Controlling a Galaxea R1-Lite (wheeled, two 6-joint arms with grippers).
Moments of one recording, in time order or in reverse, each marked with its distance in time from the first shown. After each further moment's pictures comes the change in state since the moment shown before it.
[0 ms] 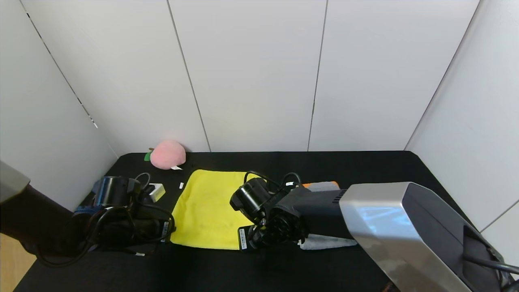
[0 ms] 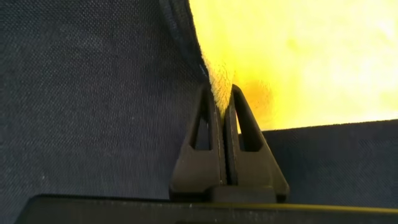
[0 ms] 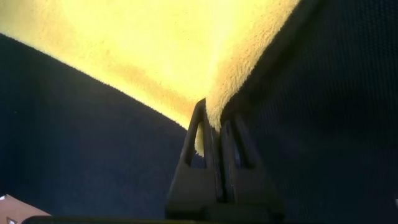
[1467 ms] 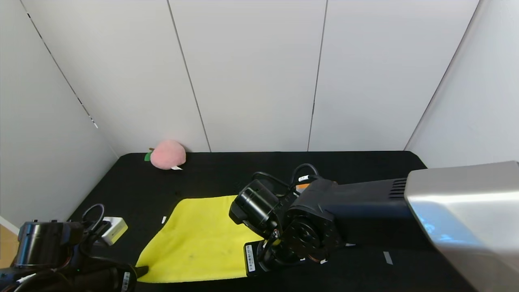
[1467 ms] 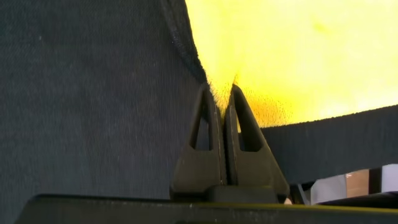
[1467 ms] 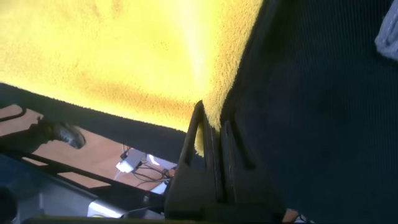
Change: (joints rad) left arm 0.001 -0.410 0.431 -0.050 0.004 -0.010; right arm 0.075 -0.246 0.227 0.150 0.012 0.117
